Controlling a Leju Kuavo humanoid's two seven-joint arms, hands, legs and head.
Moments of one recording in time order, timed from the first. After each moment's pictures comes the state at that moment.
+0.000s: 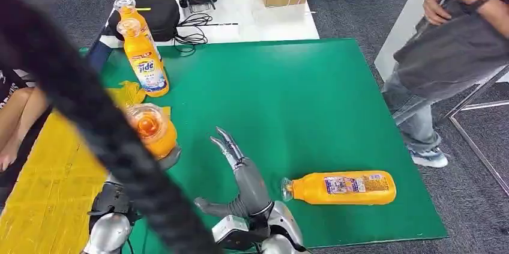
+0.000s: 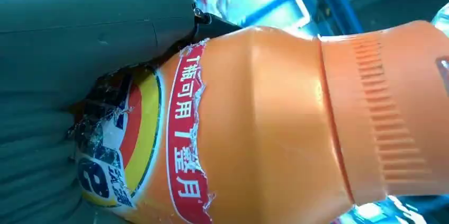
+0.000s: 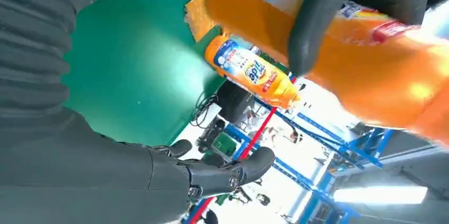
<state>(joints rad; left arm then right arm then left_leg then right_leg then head) -0.11 0.00 -0.33 -1.63 -0.45 0.35 -0.41 -0.03 0.12 0.63 -1.46 0.54 -0.43 -0.43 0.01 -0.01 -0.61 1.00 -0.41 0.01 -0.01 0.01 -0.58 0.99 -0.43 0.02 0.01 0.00</state>
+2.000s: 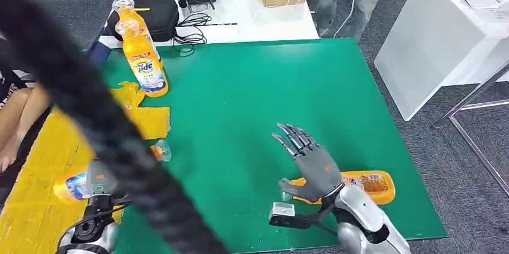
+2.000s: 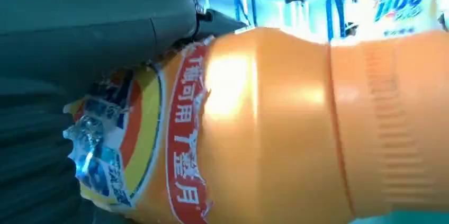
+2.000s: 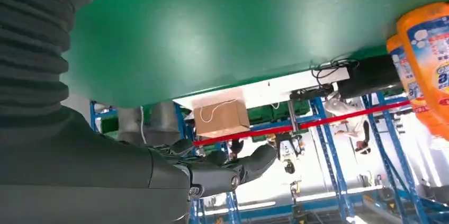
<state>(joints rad) -0.23 0.08 -0.09 -0.94 -1.41 0.58 0.02 0.01 -0.29 0.40 -1.71 0.94 -0.22 -0.18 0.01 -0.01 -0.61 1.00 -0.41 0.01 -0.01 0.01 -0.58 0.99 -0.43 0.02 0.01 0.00</state>
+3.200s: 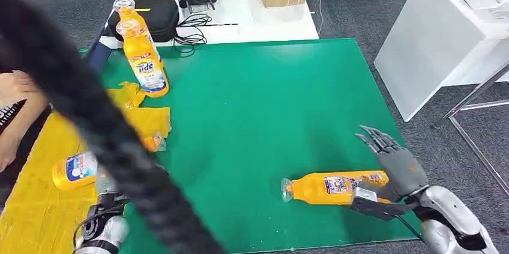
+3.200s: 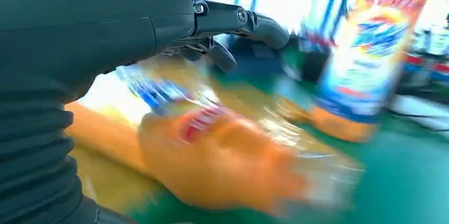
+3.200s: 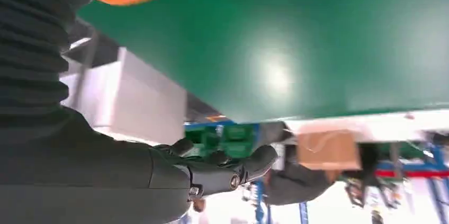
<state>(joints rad) -0.18 -0.03 -0.08 -1.04 -0.83 0.50 -0.36 0.24 -0.52 -0.06 -1.74 0.80 -0.05 -0.25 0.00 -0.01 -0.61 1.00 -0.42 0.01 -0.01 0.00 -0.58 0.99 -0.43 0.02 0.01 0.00</state>
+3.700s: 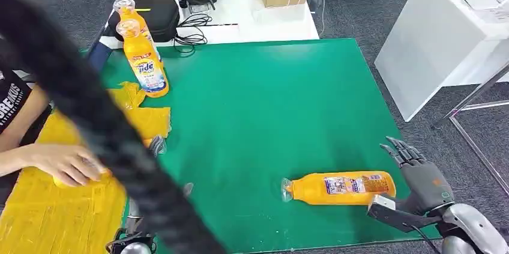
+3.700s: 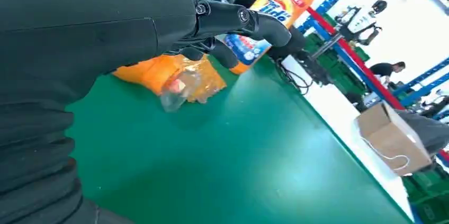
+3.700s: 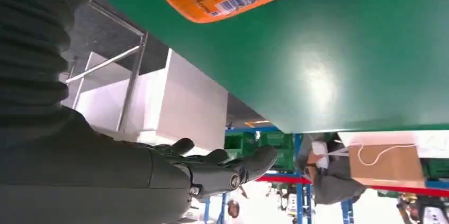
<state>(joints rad) 0.03 -0.11 -0.23 -1.36 -0.61 0.38 -0.45 0.34 -0.48 -0.21 -1.76 0.85 -0.02 -0.25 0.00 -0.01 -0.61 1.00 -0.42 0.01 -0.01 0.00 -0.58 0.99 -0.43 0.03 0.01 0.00</state>
